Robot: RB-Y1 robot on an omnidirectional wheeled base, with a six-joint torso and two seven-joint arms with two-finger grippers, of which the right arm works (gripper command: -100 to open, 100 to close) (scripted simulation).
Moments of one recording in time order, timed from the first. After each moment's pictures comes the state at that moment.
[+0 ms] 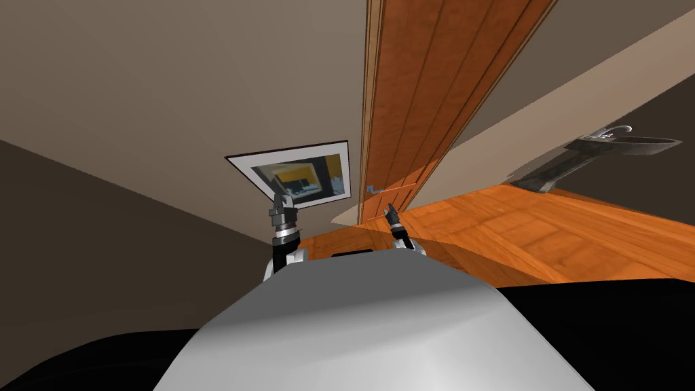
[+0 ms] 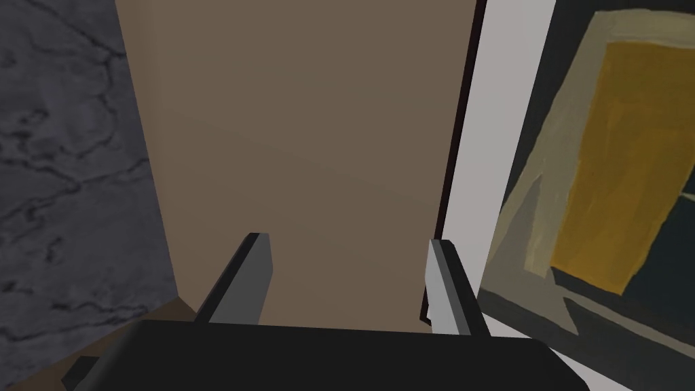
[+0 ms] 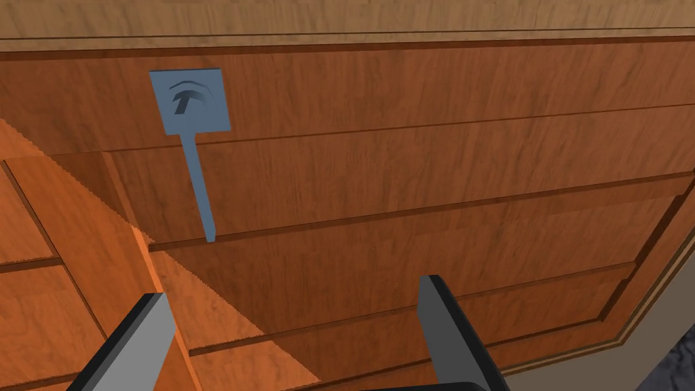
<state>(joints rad) 0.09 -0.28 0.07 -1.01 -0.15 -0.83 -0.15</state>
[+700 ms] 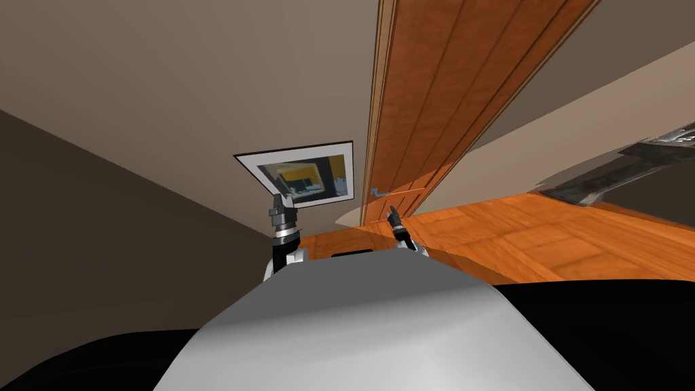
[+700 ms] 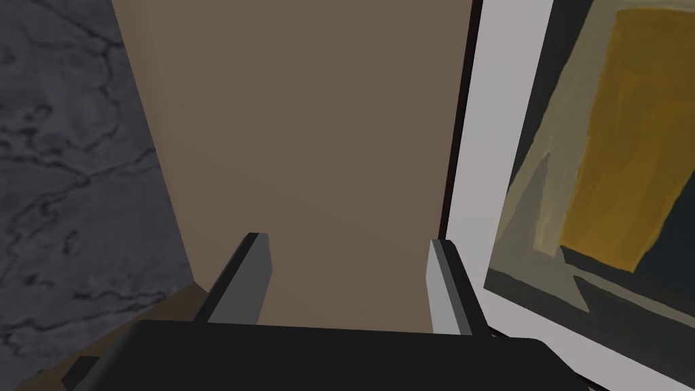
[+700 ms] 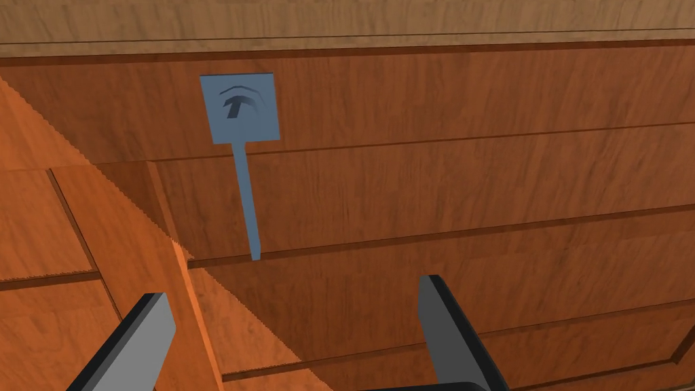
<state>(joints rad) 0.04 -0.31 0.07 -0.84 -0.16 -0.86 -0.19</state>
